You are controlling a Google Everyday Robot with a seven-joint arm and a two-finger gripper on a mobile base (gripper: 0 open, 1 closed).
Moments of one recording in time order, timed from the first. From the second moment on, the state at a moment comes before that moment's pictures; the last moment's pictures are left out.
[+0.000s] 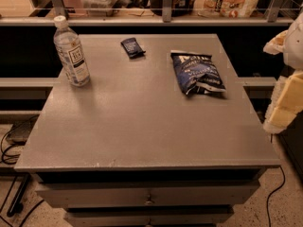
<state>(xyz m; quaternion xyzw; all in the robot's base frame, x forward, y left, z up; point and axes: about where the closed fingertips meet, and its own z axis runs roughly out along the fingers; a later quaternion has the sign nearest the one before) 0.438 -0.217 0.976 -0.60 0.78 -0.03 0.16</state>
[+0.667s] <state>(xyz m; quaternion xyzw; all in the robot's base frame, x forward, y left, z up) 0.444 -0.215 0.980 -0.60 0.78 -0.03 0.19</state>
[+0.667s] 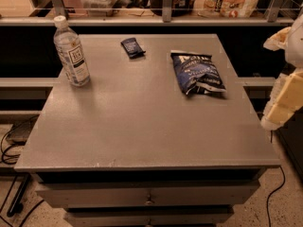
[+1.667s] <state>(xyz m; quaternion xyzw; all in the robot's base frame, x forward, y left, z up) 0.494 -0.191 0.972 -0.58 0.74 0.05 0.33</state>
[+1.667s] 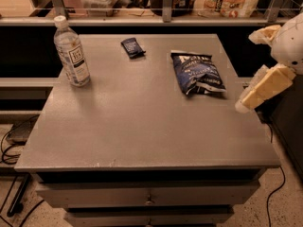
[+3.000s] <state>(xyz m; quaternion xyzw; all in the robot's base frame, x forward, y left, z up) 0.597 -0.148 0.926 -0.52 0.77 0.10 0.37</state>
